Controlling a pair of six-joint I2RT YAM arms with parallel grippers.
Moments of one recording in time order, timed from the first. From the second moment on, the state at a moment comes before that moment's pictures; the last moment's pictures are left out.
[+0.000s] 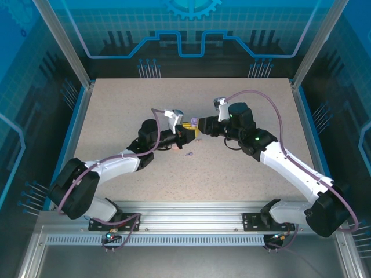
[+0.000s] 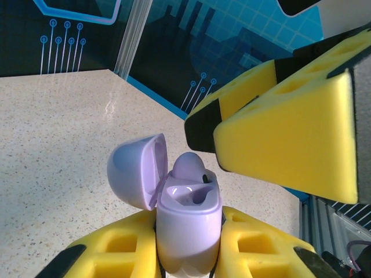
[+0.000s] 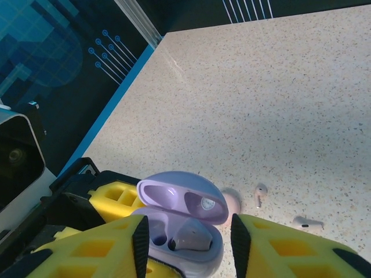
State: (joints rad) left arm -0.57 1.44 0.71 0.65 0.49 -0.38; right arm 0.58 1.24 1.02 -0.23 -0.21 0.47
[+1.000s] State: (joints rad) left arm -0.41 1.18 0.64 0.46 0.63 -0.37; right arm 0.43 1.47 1.10 -0.56 -0.38 0.21
